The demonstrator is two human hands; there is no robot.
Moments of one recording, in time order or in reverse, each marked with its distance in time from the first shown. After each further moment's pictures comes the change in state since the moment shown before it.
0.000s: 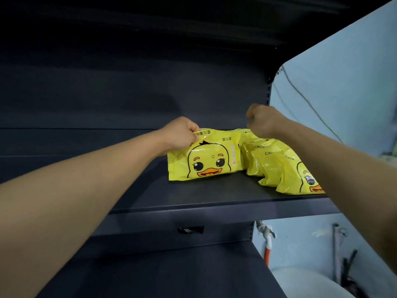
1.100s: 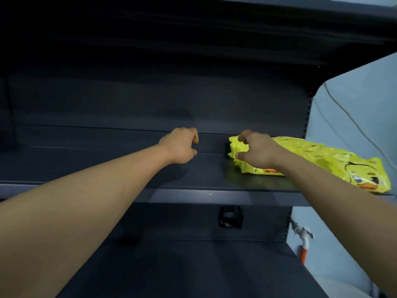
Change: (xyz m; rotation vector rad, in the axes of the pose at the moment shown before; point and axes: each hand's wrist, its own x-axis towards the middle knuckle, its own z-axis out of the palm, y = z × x) left_hand -0.116 -0.083 -0.097 0.454 0.128 -0.020; right_hand -0.113 -0.167 0.010 0.113 -0.078 -0.175
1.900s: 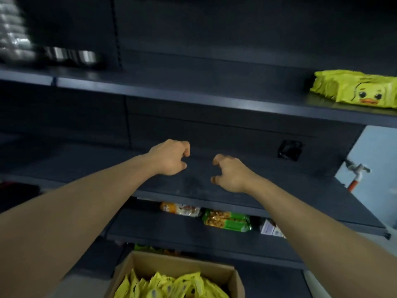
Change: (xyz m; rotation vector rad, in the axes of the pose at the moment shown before) left_hand -0.322 -0.221 -0.015 0.034 -0.391 -0.182; right_hand -0.197 -0.292 0.184 0.184 -0.552 -0.105
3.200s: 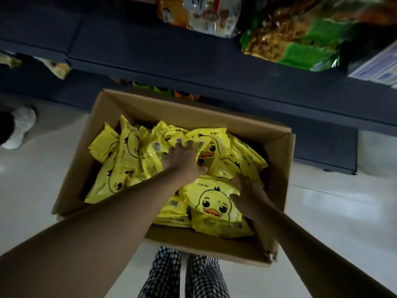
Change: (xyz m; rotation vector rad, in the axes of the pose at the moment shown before) left_hand -0.048 -0.054 0.542 -0.064 -0.626 -0.523; right_hand -0.062 0.194 0.502 0.197 -0.632 0.388
